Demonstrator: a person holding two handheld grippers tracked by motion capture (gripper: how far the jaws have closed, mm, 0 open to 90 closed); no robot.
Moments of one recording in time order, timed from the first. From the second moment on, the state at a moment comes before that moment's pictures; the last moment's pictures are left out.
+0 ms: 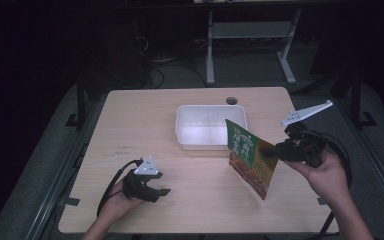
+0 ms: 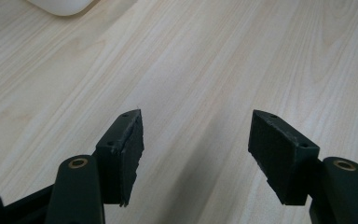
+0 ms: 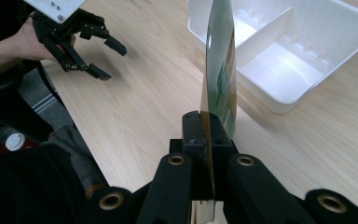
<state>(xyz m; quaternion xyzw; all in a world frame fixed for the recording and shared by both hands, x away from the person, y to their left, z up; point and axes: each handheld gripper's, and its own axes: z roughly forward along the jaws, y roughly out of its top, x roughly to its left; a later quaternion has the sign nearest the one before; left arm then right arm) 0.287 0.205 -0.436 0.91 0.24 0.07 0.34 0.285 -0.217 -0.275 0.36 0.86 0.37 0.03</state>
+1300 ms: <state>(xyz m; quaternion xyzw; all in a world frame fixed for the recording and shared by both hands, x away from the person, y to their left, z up) 0.289 0.212 -0.434 0.90 0.24 0.08 0.35 0.344 -0.195 -0.203 0.38 0.84 0.38 0.08</state>
